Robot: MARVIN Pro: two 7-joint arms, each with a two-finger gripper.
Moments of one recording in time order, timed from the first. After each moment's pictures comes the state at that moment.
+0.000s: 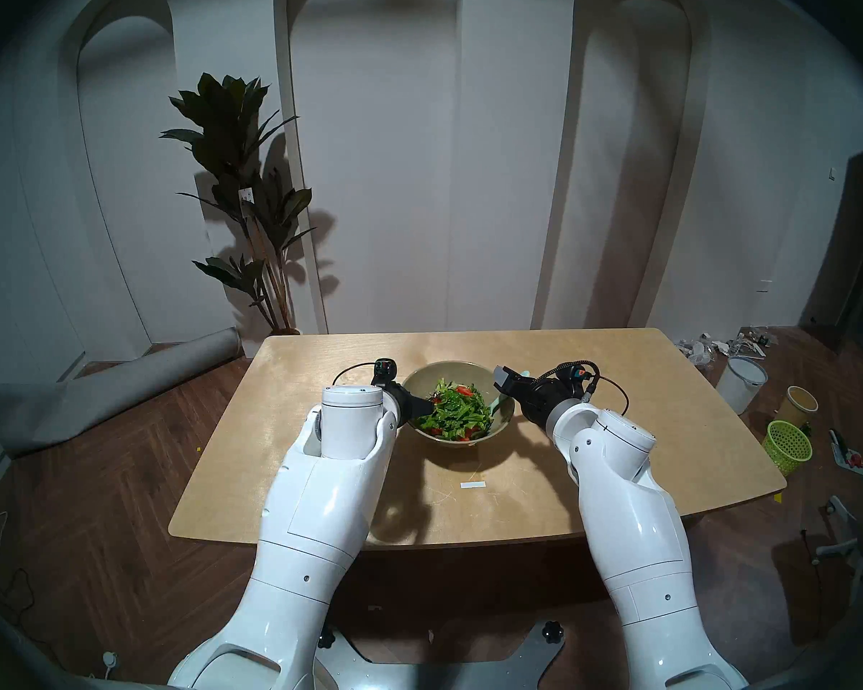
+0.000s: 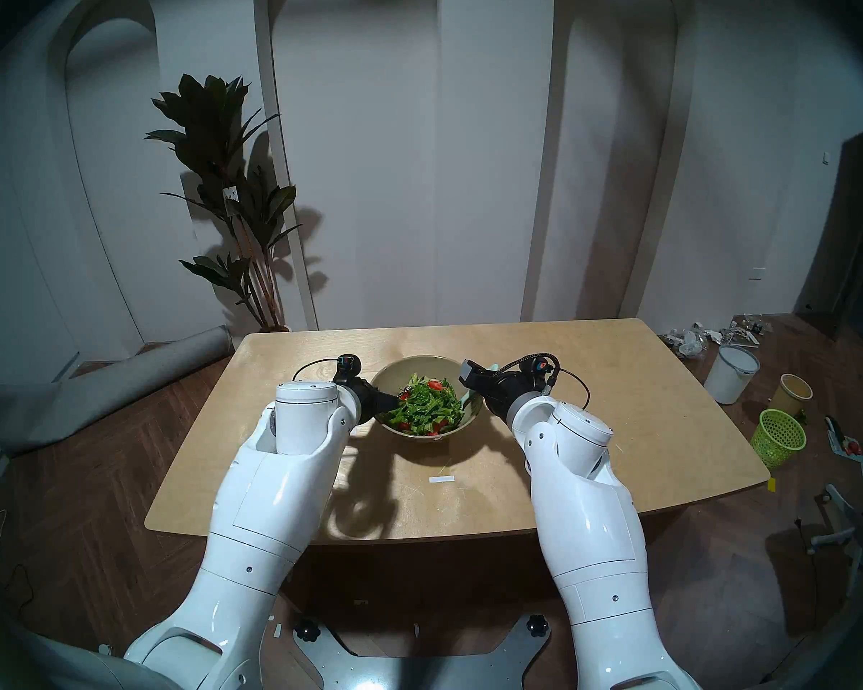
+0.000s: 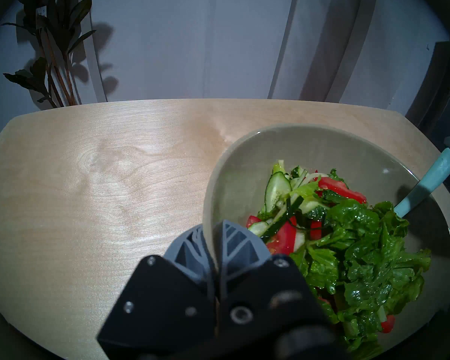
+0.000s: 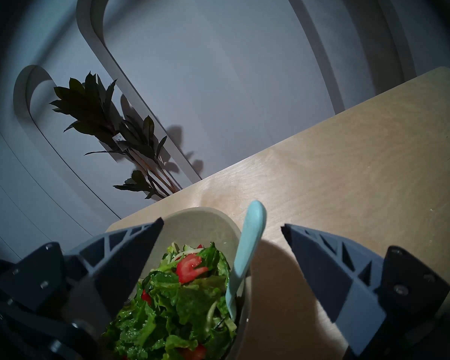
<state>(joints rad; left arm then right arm) 1.34 -1.59 -1.36 -1.55 -0.18 0.82 0.09 -1.49 -1.54 1.56 -1.64 0.57 0.50 0.02</state>
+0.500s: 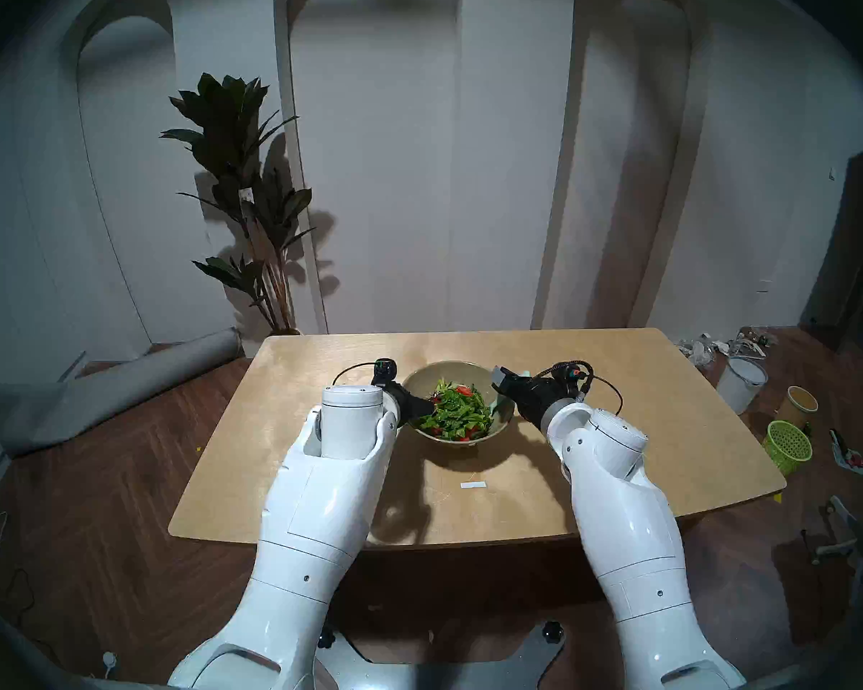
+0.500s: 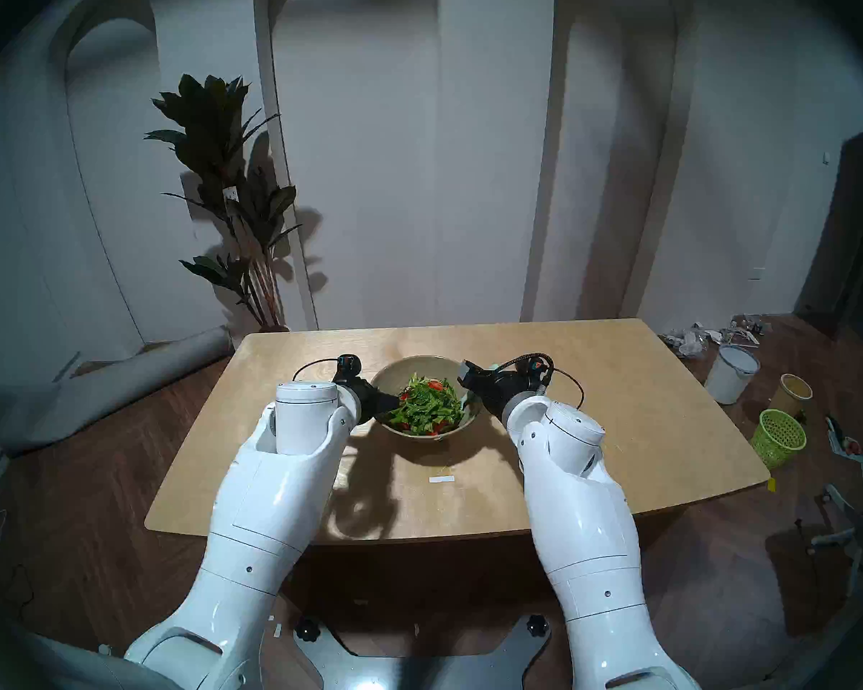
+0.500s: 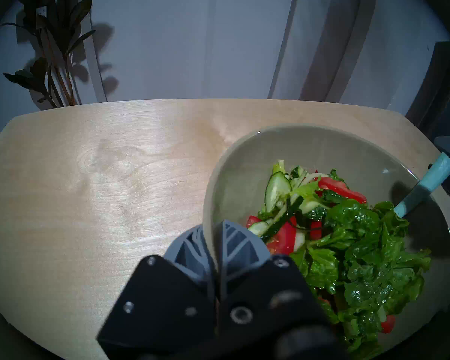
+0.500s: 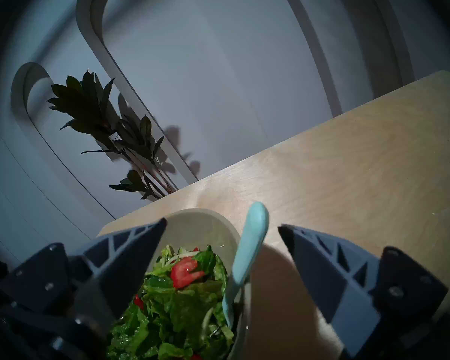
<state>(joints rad) 1.34 -1.59 -1.36 -1.55 -0.18 0.82 0.09 -1.47 -1.55 1.56 -1.61 0.55 0.48 0.01</state>
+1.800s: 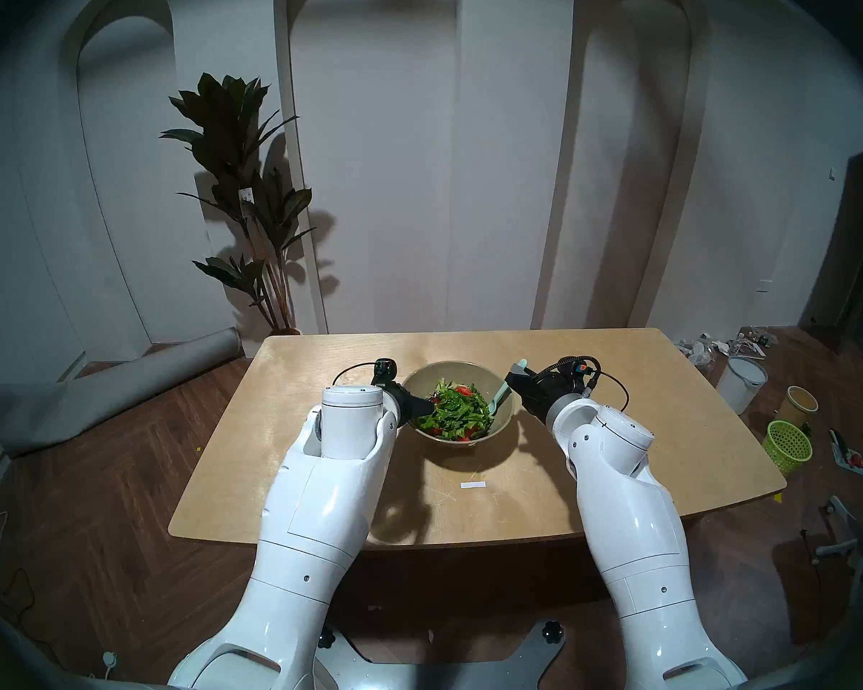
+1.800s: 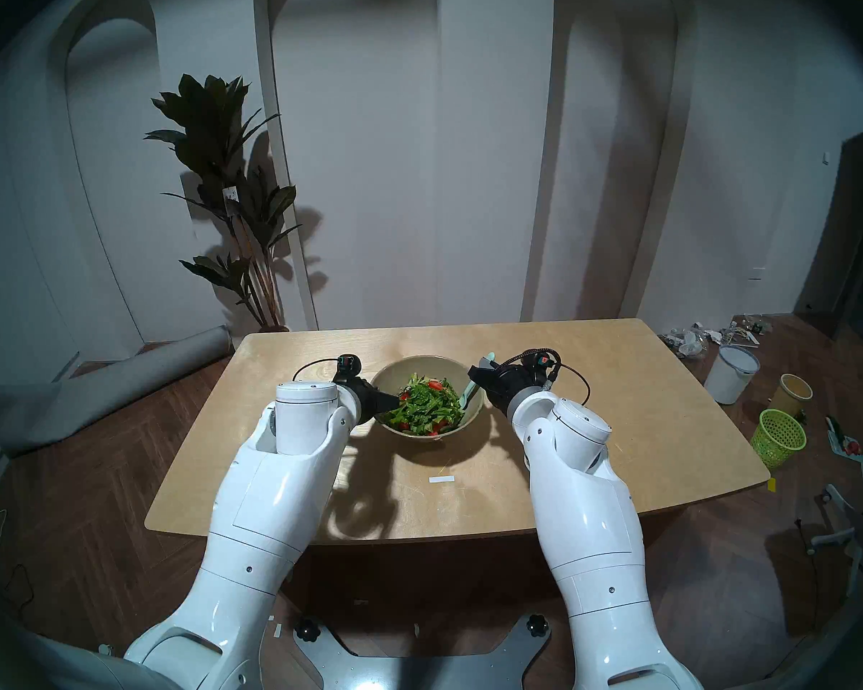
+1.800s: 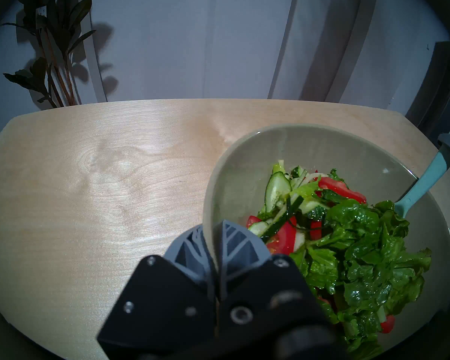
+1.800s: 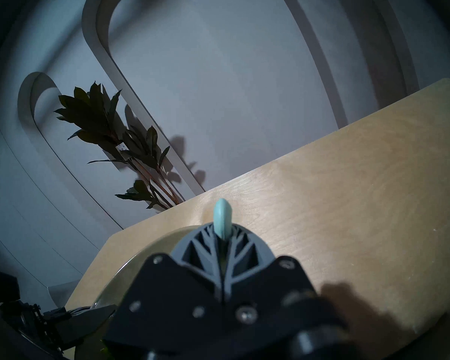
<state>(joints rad) 1.34 -1.59 -1.36 -1.55 -0.18 0.82 0.09 -1.46 -1.53 1.57 -1.62 0.56 0.46 0.07</state>
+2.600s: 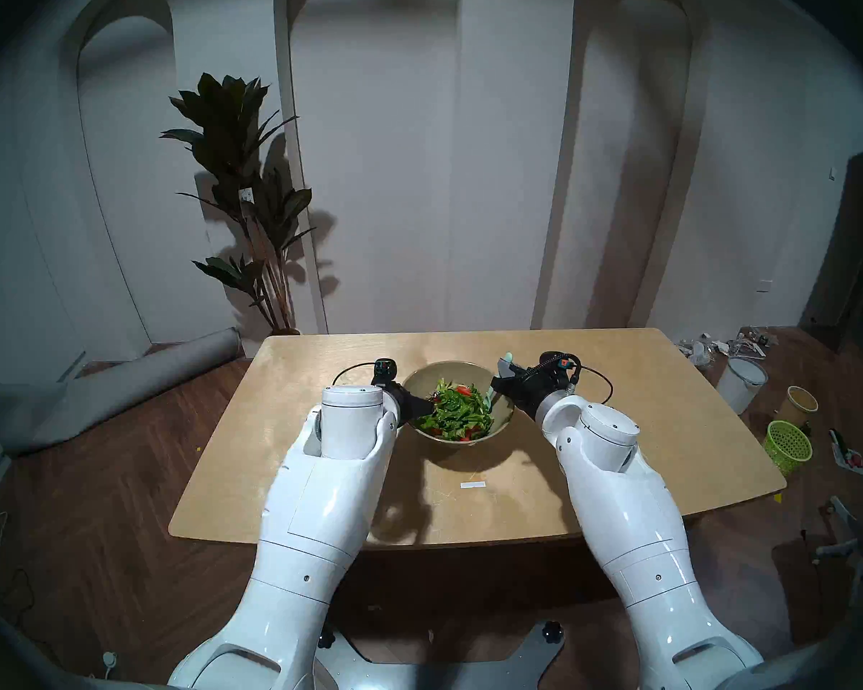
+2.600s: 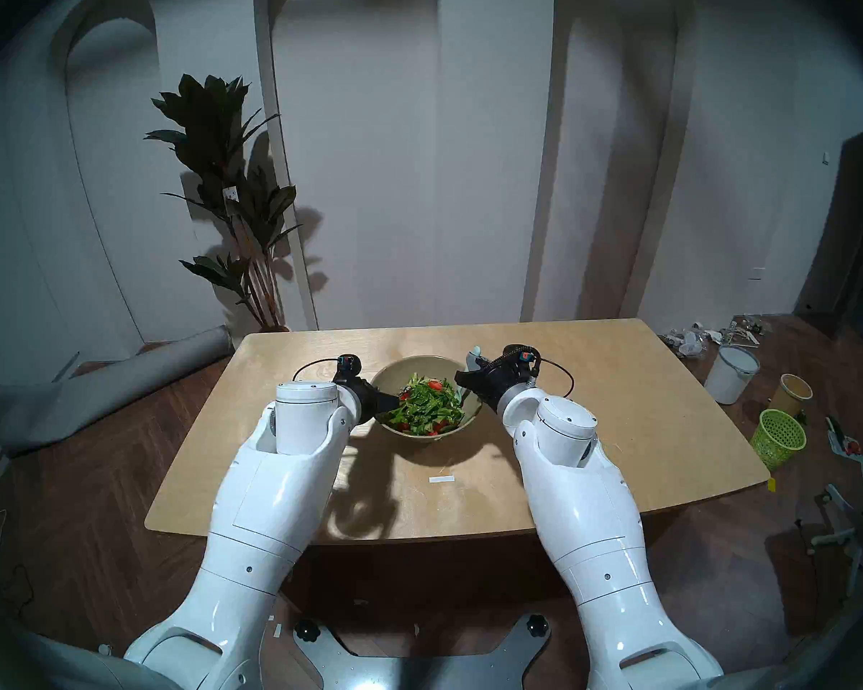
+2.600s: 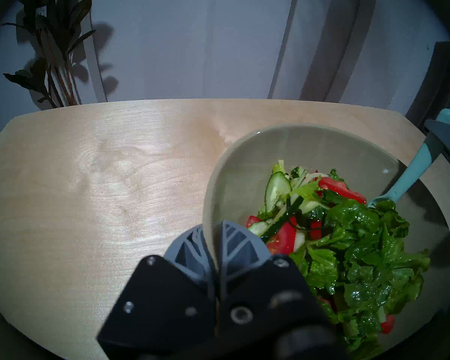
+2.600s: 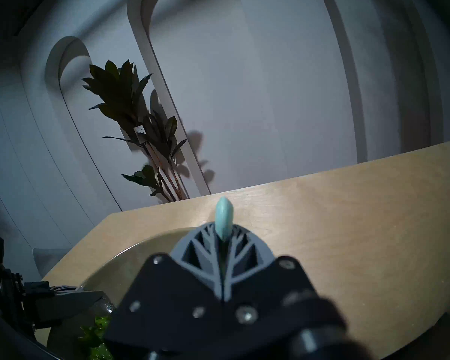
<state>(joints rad) 1.34 -1.59 -1.36 -1.55 -0.18 0.82 0.09 -1.39 -1.46 1.47 -1.51 0.44 0.34 0.15</state>
